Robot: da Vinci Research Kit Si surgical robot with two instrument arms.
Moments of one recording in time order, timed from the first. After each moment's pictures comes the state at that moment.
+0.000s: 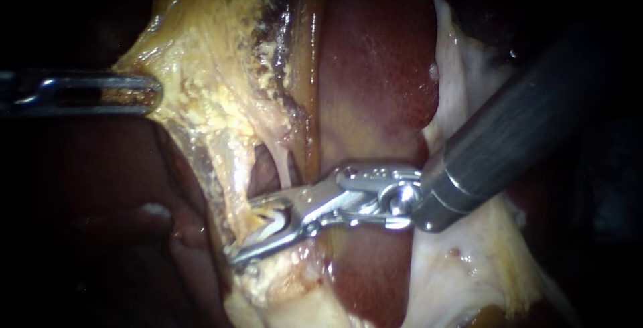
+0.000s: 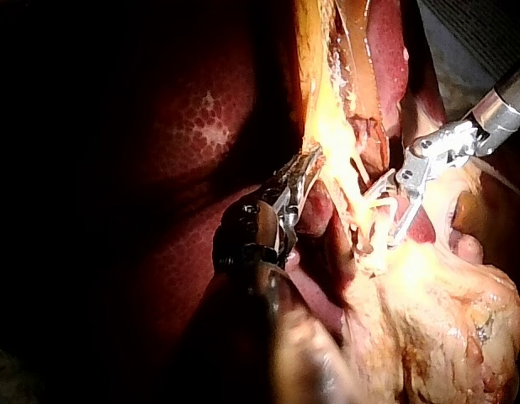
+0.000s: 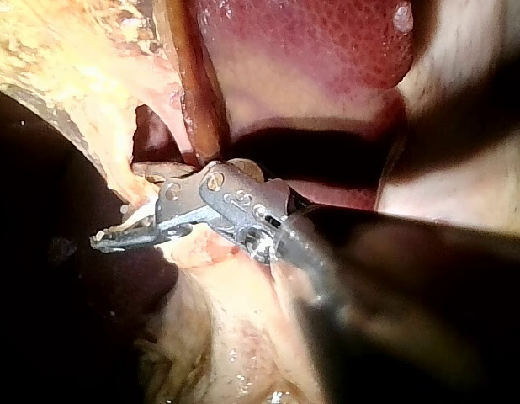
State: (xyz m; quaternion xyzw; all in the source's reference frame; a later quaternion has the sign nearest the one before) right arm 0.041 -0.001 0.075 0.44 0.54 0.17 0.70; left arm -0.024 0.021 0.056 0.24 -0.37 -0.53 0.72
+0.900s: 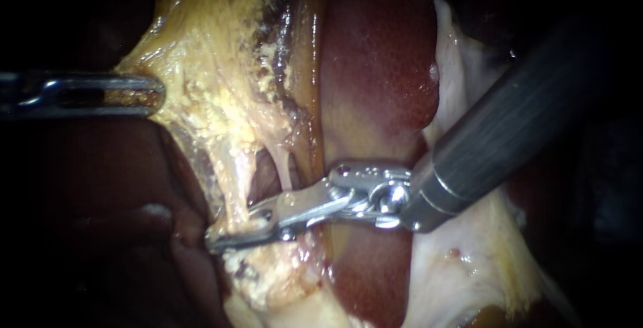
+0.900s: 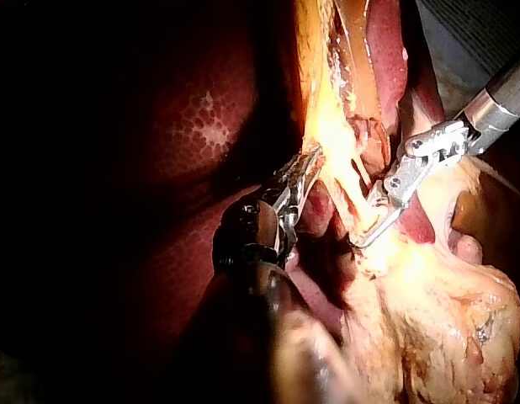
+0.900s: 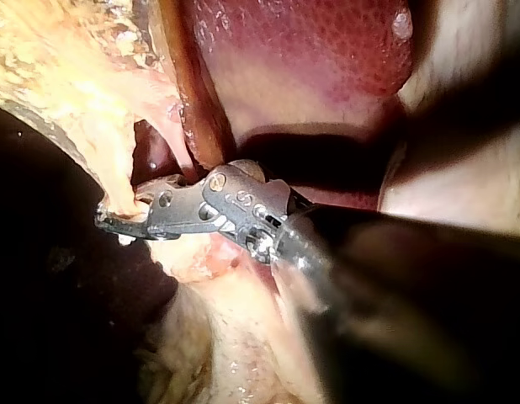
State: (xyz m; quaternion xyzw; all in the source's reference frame) right arm 0.040 0.000 0.077 0.43 0.53 0.15 0.71; left arm -0.024 0.021 0.056 0.24 -0.37 -0.53 0.72
